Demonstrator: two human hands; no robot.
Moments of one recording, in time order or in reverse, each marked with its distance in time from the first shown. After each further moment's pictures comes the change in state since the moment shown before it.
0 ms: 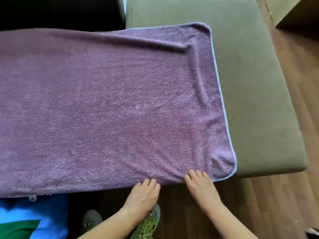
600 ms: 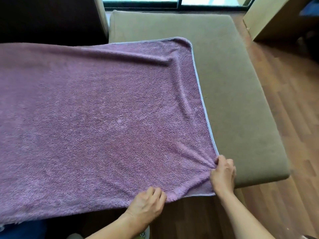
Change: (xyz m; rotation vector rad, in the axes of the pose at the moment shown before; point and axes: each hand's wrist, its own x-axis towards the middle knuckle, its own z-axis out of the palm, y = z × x) left_hand 0.053 0.027 -0.013 0.108 0.129 0.139; right_hand 0.031 0.105 -0.011 0.638 0.158 1.033
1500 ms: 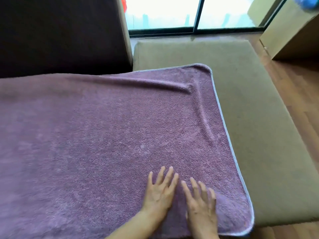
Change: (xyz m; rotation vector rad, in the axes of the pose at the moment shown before) left_hand 0.044 -0.079 -0.040 -0.206 -0.173 -0.341; right_hand -0.074 -0.080 0.046 -0.400 -0.215 -0.587
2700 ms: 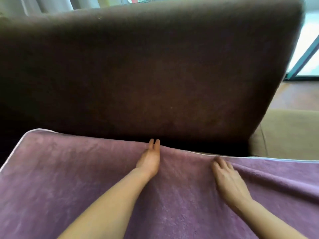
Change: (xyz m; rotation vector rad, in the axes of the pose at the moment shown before) left_hand 0.146 -0.571 -0.168 -0.358 0.127 -0.650; right_hand 0.416 -0.362 -0.120 -0.064 0.019 -0.337
